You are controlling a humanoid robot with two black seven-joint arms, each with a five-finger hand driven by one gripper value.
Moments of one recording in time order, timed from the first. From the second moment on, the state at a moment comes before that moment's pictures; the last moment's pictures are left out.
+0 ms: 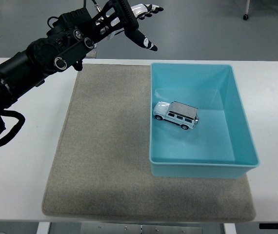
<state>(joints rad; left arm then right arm) -1.34 0.08 -0.24 -0.42 0.87 -0.12 -0.19 0.04 0.00 -0.01 0.12 -0.03 0.18 0.09</state>
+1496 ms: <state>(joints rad) -1.17 0.04 -0.51 -0.21 -0.26 -0.25 -0.22 0.04 0.00 -0.01 0.12 -0.03 0.18 0.09</state>
